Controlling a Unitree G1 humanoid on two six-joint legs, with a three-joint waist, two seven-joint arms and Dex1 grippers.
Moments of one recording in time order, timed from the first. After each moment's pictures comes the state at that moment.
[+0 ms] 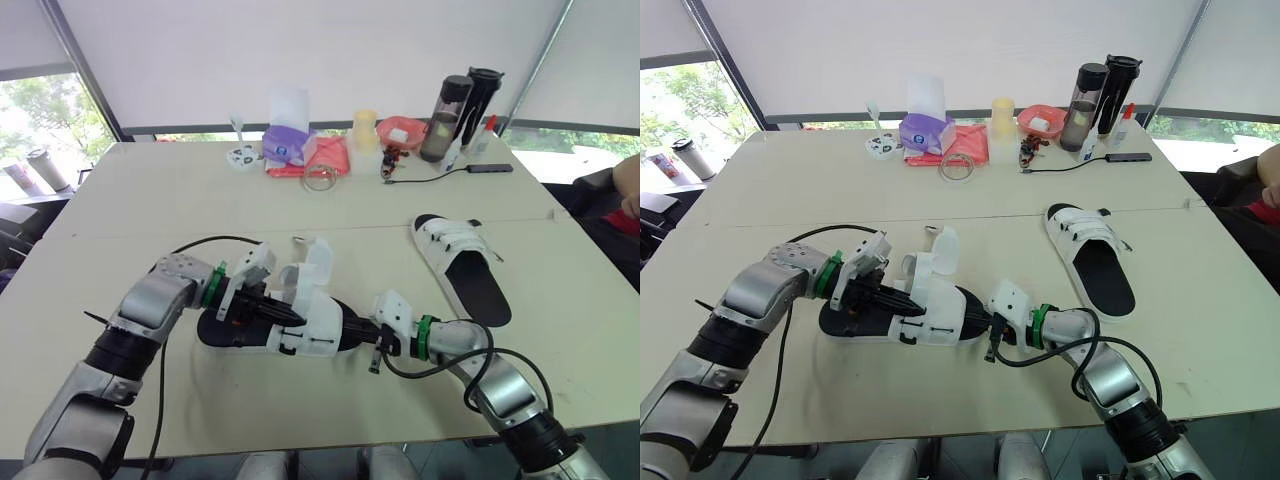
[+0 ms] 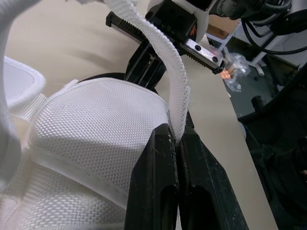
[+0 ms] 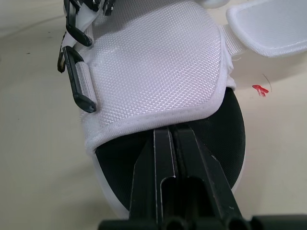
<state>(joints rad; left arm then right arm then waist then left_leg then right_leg) -0.58 0.65 -0.26 0.06 -0.40 0.62 -1.46 -0.20 -0.52 0.32 -0.14 0.17 0.25 0.82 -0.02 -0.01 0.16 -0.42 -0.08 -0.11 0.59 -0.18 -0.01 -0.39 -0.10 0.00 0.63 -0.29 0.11</state>
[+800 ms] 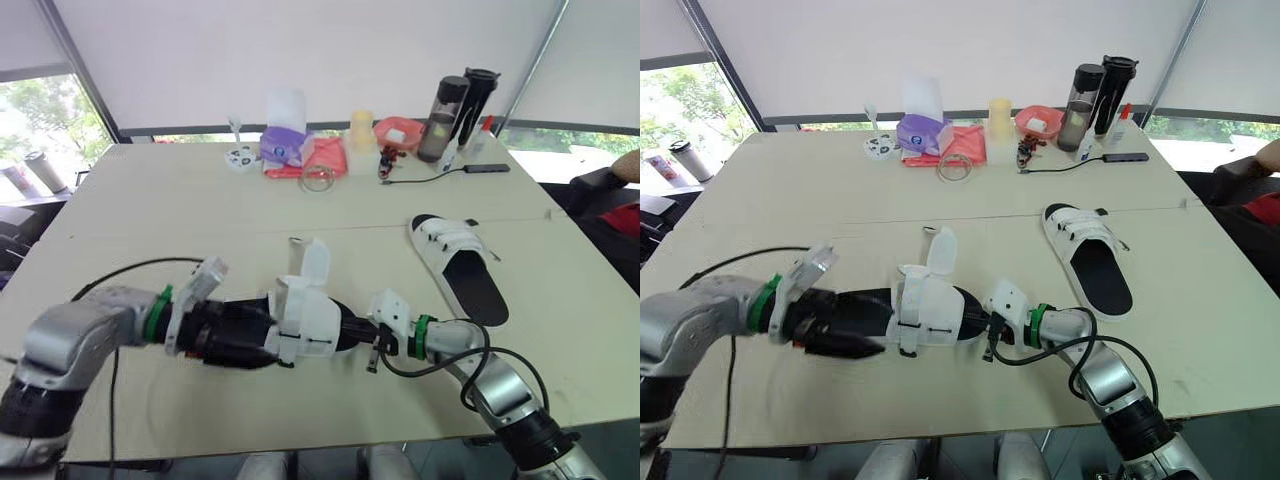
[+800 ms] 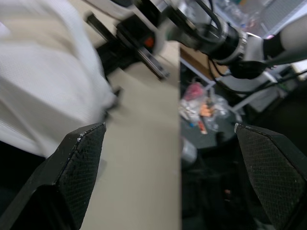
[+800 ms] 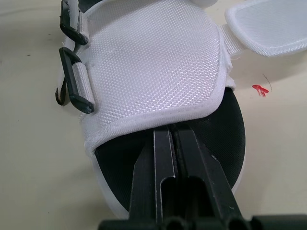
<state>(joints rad) -0.23 0.84 0.06 -0.37 -0.80 1.05 -1.28 -0.21 -0.50 0.32 -0.11 0.17 0.25 0.83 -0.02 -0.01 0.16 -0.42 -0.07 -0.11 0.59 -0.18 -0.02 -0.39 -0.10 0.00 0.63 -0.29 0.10</state>
